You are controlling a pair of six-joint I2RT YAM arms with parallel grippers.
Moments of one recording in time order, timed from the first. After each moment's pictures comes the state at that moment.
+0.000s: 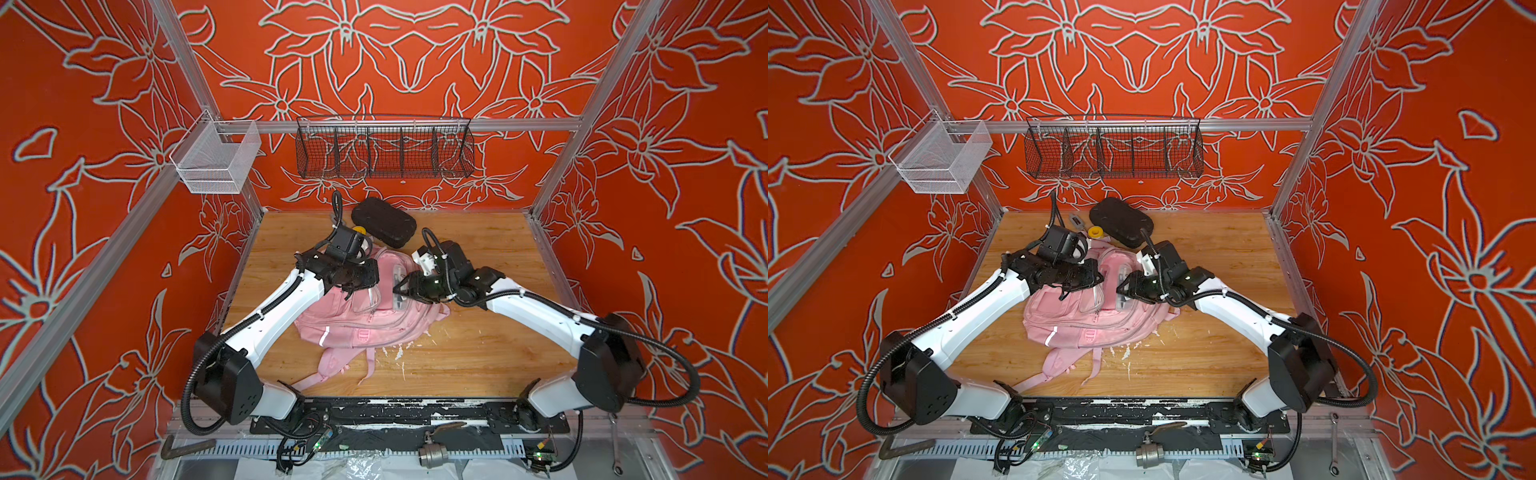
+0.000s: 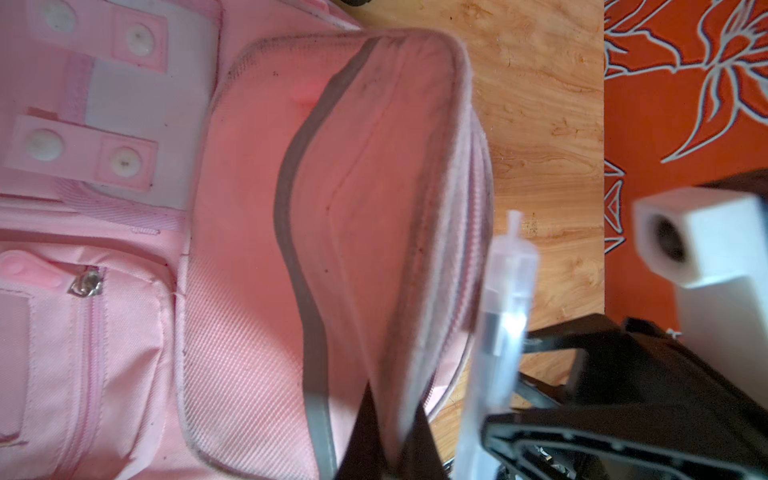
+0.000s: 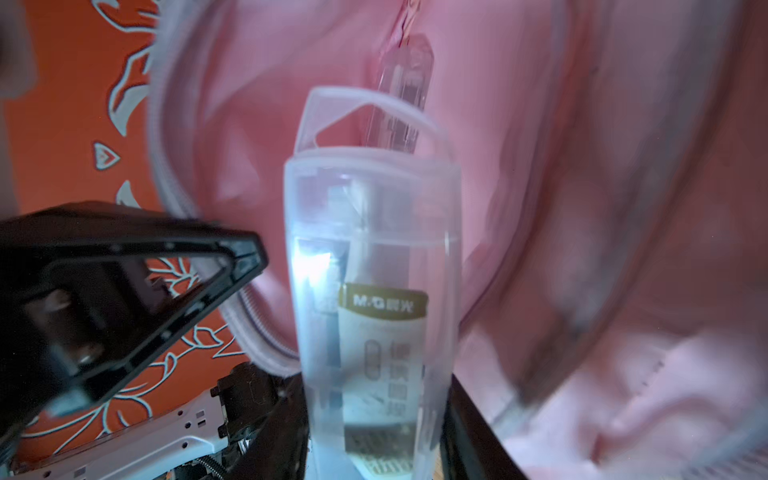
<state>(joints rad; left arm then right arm) -0.44 1.42 1.28 -0.77 0.26 -0.63 0.67 1.52 1.12 -0.35 -0.48 0.85</state>
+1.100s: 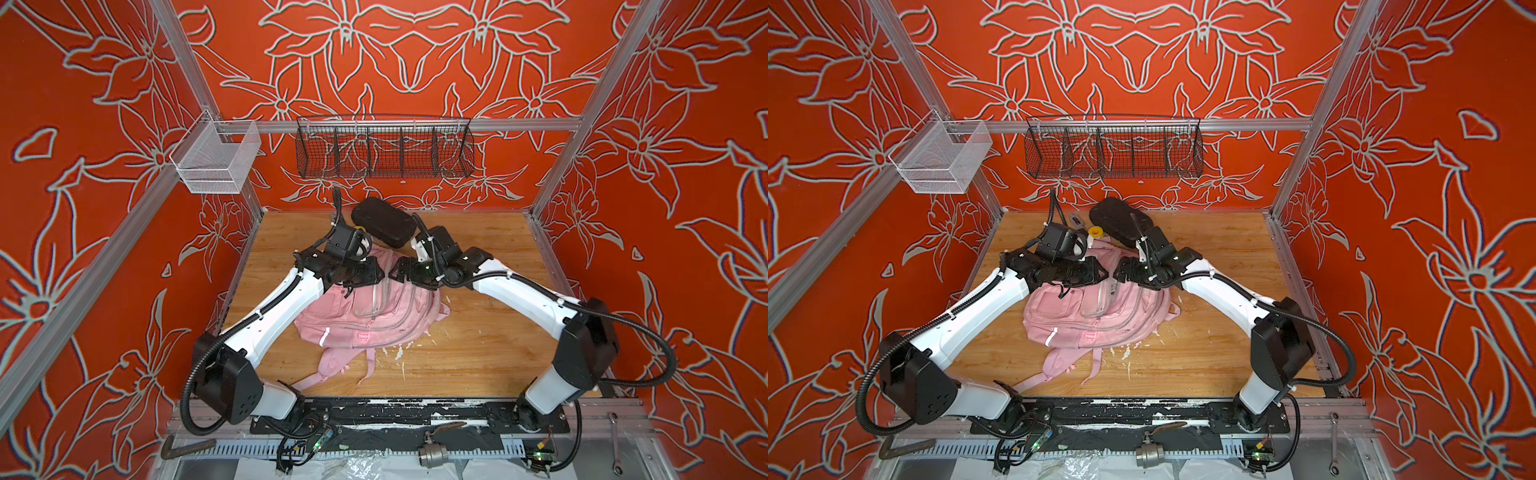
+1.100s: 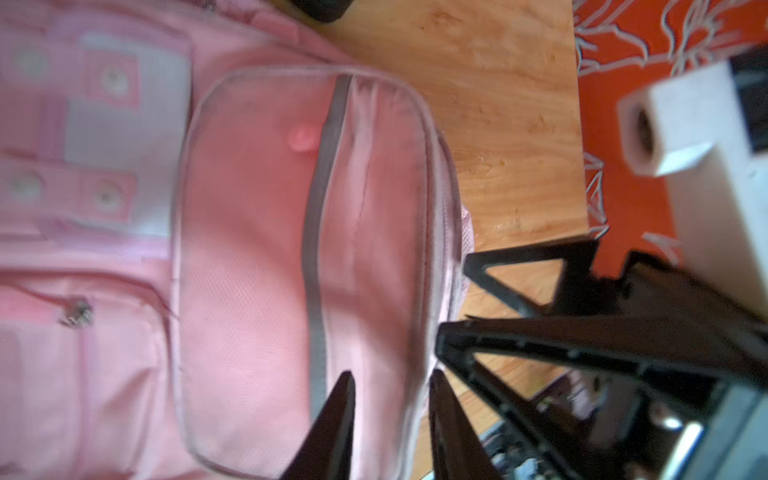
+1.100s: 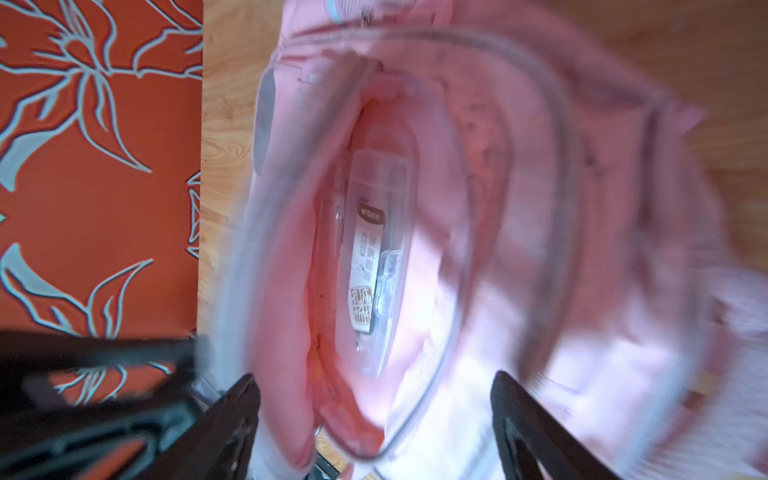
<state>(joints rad) -0.44 1.42 1.32 -0.76 0.28 -0.54 0.65 1.59 1.35 -0.60 -0.25 0.76</state>
